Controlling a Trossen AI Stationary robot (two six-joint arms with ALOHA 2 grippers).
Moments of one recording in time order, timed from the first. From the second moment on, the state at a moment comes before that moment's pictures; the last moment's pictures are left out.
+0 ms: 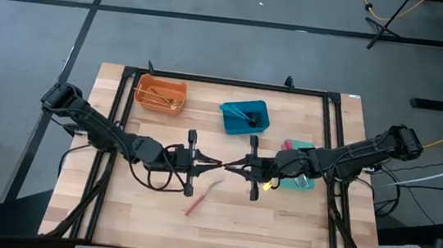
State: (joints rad) left arm -0.38 1.43 0.87 0.64 -0.49 0.11; right arm 0.31 1.39 0.96 0.21 0.22 -0.24
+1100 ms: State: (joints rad) left arm 0.15 0.89 0.87 -0.04 -0.75 -0.18; right arm 0.31 1.16 0.96 -0.30 0.45 -0.21
